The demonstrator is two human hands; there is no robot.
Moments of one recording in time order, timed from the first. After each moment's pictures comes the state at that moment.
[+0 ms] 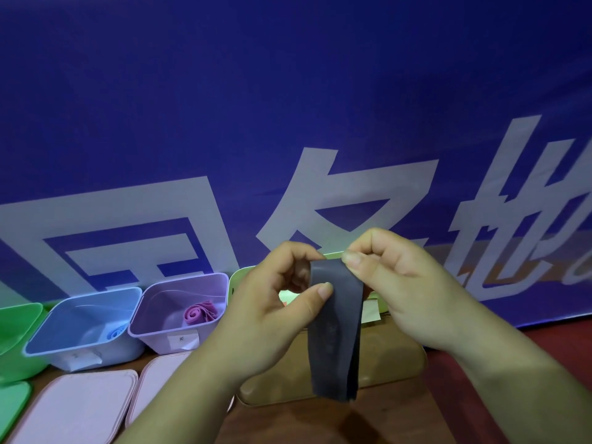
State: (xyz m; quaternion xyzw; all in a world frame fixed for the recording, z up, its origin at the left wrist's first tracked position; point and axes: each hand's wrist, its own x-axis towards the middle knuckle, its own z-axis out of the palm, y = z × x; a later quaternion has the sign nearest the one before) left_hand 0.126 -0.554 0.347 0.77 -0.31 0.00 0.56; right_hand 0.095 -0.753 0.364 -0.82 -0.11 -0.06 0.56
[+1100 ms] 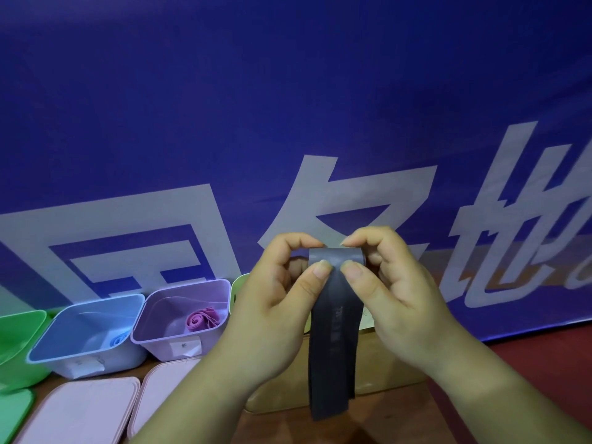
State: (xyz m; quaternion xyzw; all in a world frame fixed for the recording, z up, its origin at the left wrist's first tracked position) left_hand 0.110 -0.570 0.365 0.68 -0.26 -0.03 0.69; right_hand 0.087 -0.738 0.351 -0.77 -0.15 -0.17 0.60
